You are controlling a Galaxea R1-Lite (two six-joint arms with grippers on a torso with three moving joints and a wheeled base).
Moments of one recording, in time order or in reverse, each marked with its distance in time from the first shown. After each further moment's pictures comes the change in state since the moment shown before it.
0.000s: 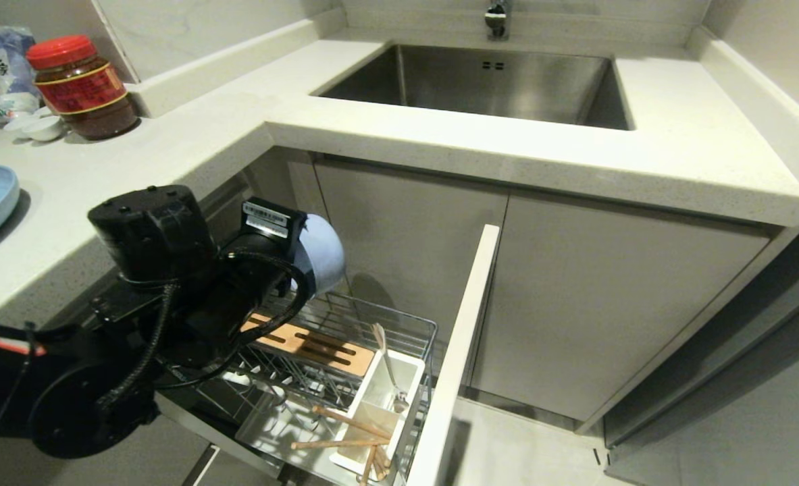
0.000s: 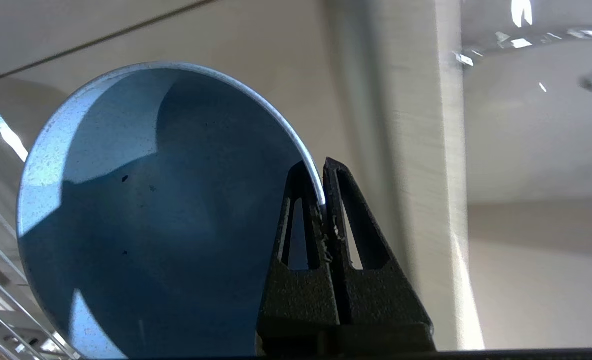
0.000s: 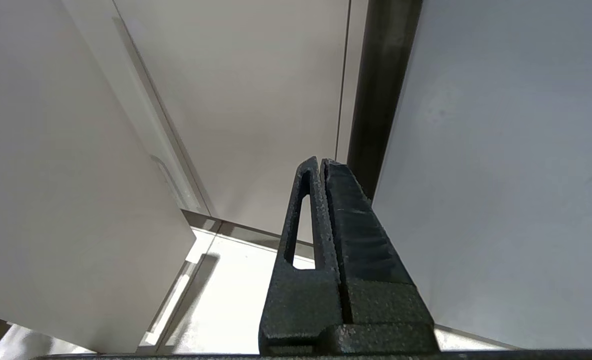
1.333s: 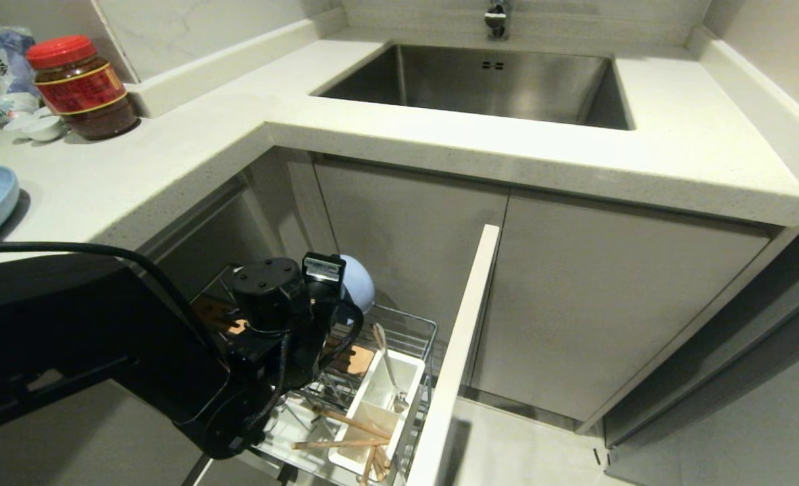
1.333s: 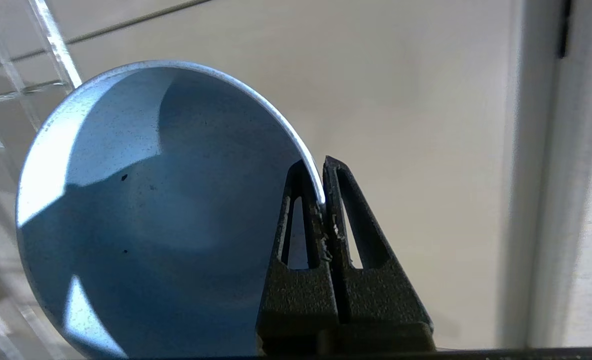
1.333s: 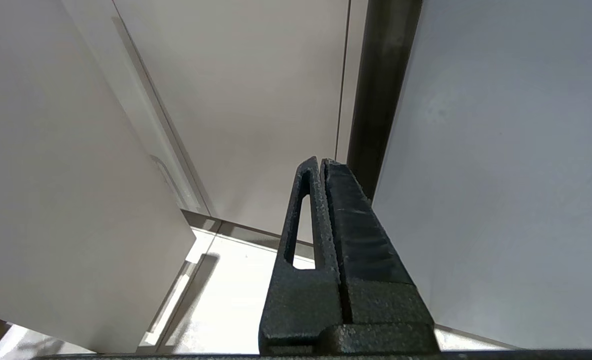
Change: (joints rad) left arm -0.012 0.376 0.017 -0.390 0.102 -0.078; right arm 0.000 0.000 0.000 0.000 0.000 0.000
